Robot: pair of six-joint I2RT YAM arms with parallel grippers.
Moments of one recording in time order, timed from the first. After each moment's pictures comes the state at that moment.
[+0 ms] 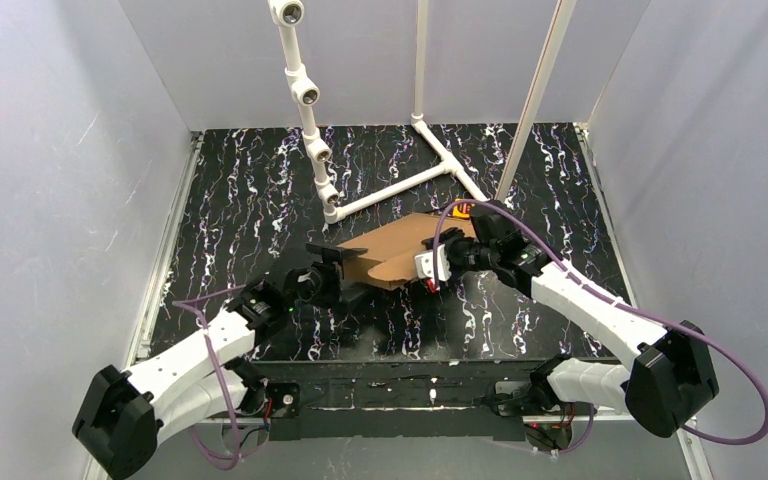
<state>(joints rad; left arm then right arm) -0.66 0.94 0.47 -0.08 0.07 -2.02 0.63 1.18 0.82 -0.32 -0.55 -1.30</state>
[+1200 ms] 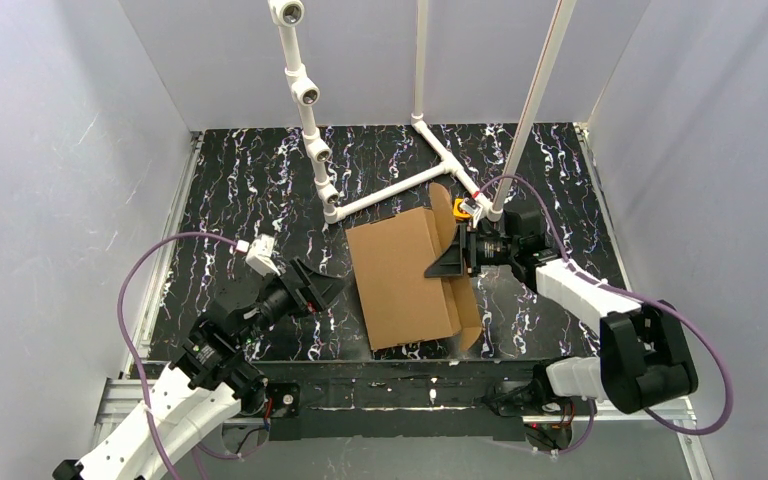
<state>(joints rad) -0.66 0.40 0.49 -0.34 0.05 -0.91 0.34 1.27 0.65 0.05 -1.06 0.55</state>
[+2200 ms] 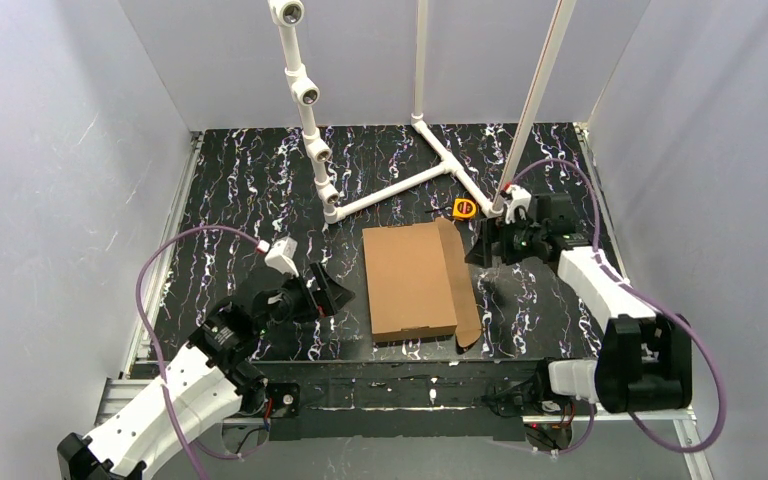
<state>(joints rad) -0.66 0.56 0.48 -0.43 0.06 -0.84 0.12 1.29 0.76 -0.34 -0.62 0.01</state>
